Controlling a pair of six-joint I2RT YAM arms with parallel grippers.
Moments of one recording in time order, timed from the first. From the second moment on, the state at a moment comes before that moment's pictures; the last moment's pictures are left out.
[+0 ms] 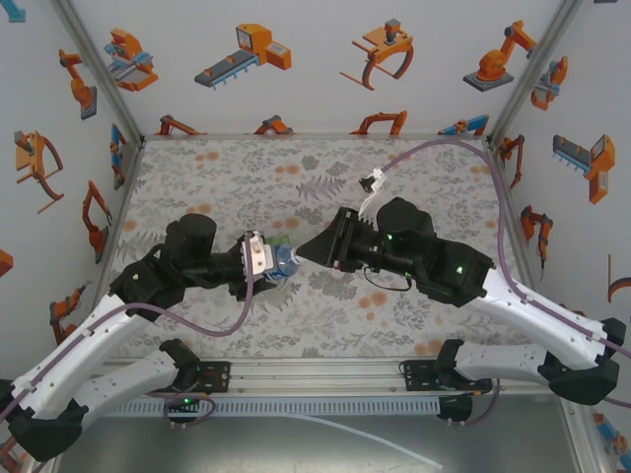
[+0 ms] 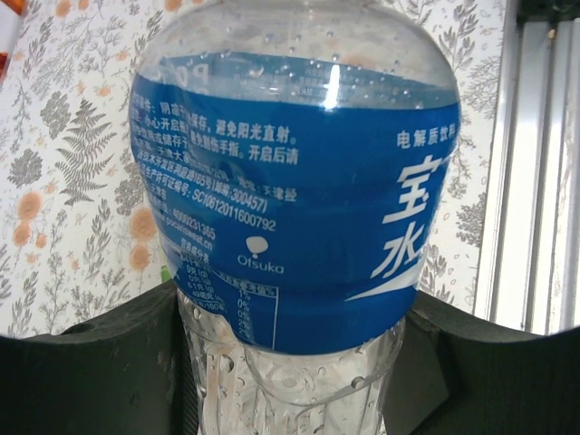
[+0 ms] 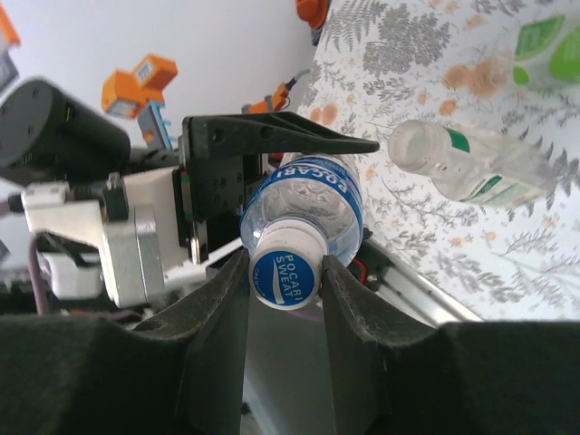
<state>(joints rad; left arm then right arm) -0.78 0.83 0.95 -0.64 0.43 0.58 1.08 1.08 1.24 -0.49 0.01 1.06</state>
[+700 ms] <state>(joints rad) -0.80 0.83 0.93 -0.53 0.52 0.58 1.08 1.08 1.36 -0.52 0.02 0.55</state>
